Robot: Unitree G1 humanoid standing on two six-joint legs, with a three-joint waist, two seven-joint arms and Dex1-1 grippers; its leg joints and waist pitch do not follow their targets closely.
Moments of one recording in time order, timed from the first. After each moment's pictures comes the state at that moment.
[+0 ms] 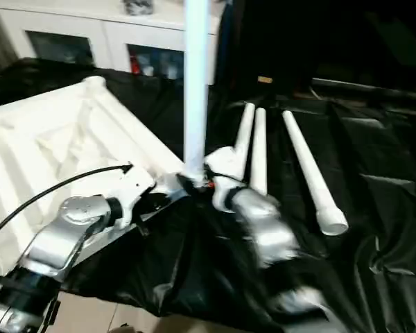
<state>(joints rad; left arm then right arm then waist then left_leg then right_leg) -0.40 0.28 -0.24 0.20 0.07 0.43 -0.72 -0.42 -0.14 0.10 0.33 0.11 0.17 0.64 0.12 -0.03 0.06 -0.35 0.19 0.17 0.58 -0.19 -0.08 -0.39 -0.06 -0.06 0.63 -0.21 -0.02</state>
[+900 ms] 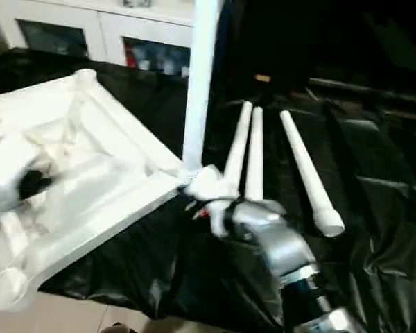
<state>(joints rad) -0.14 0.78 0.20 -0.22 0.04 0.79 -0.75 -0.37 -0.26 0.36 0.09 0.07 0.42 0.83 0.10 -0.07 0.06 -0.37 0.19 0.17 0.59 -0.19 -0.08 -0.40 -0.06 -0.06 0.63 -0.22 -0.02</state>
